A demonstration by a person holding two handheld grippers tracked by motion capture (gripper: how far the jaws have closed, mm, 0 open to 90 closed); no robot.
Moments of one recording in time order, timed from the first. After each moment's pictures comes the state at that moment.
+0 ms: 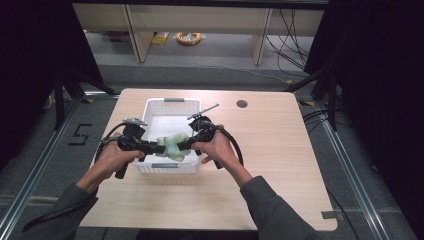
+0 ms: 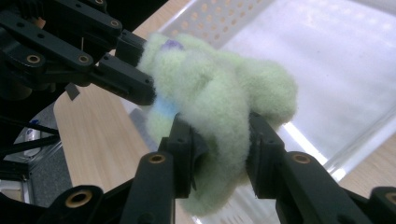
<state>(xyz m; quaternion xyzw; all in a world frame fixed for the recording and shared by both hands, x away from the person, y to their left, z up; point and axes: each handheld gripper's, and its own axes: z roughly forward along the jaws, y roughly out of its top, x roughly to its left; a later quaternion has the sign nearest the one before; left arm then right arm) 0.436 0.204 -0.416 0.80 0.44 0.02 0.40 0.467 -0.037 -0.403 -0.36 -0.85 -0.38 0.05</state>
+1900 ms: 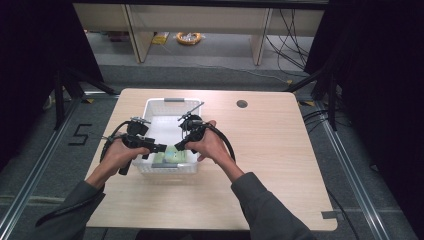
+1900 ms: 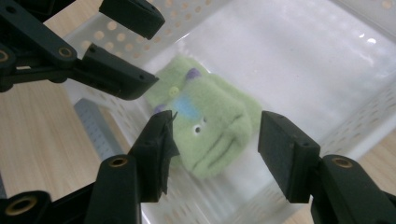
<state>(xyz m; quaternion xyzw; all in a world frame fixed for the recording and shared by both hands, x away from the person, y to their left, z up) 0.447 0.196 -0.423 0.81 0.46 0.07 0.35 0.475 -0.016 -0.404 -0.33 -0.89 -0.31 -0.02</state>
